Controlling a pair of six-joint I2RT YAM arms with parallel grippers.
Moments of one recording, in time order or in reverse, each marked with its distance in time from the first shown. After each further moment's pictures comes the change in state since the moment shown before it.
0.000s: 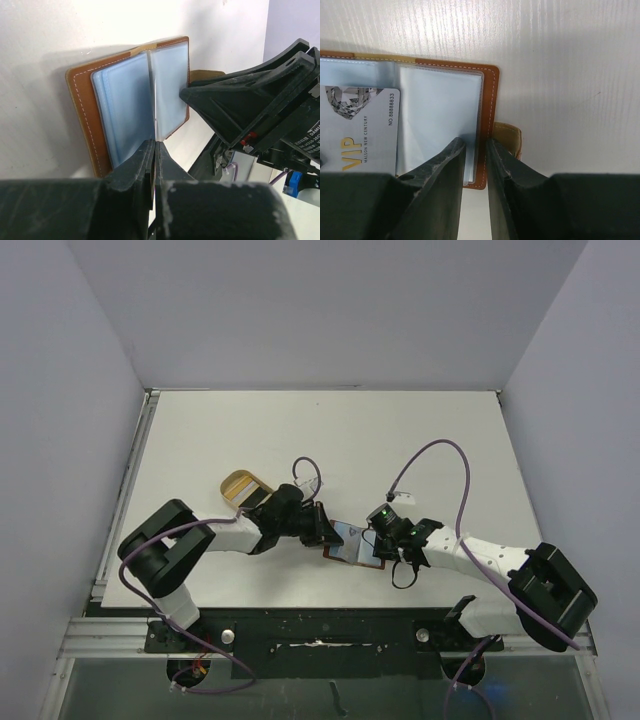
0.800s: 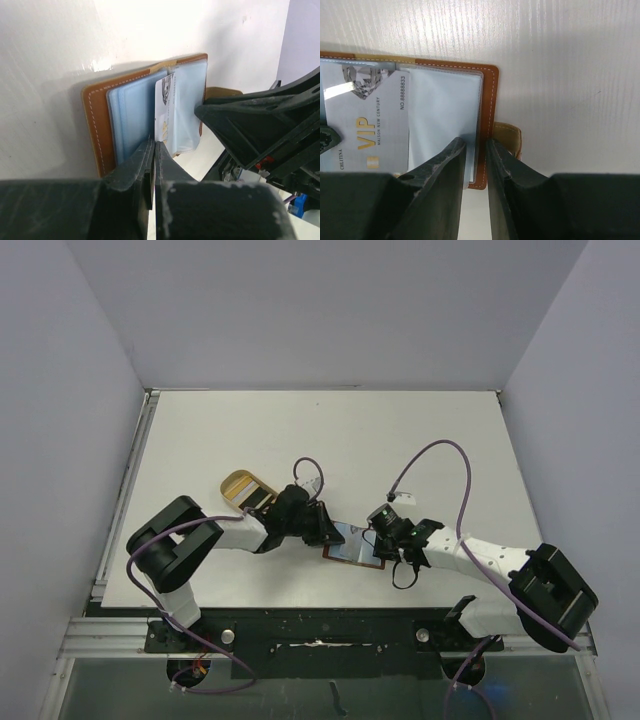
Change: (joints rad) left arm -0.019 0.052 0.030 -0.014 -0.080 -0.017; right arm 0.000 -0.003 -0.003 0.003 -0.001 0.008
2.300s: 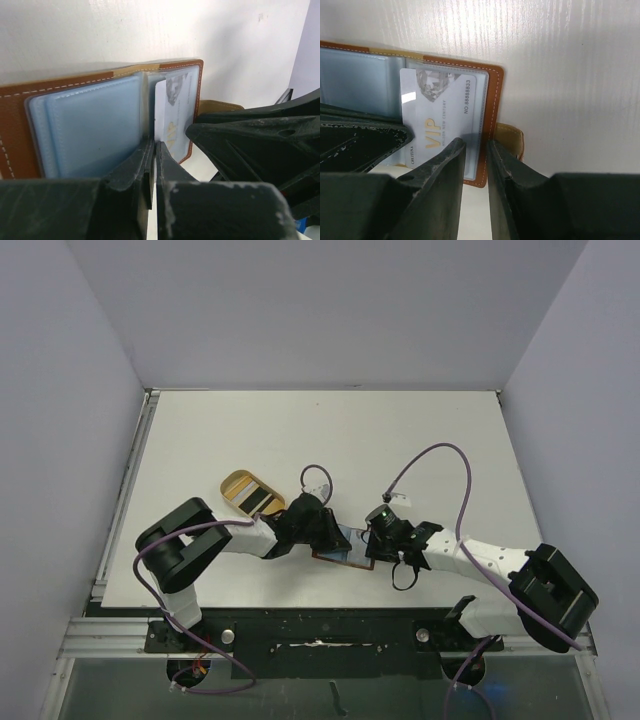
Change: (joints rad) left arm -0.093 0.032 0.034 -0.034 -0.123 -0.072; right arm 0.021 -0.006 -0.018 0.085 -0.080 0.042
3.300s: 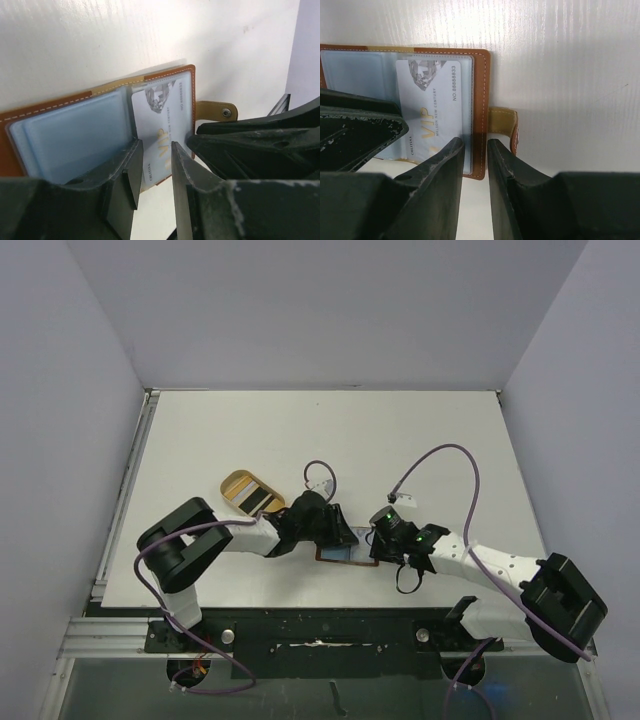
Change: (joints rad) left arm -0.013 -0.003 0.028 0.014 -0.039 0.022; right arm 0.000 -0.066 -0.016 -0.045 0.035 -0.002
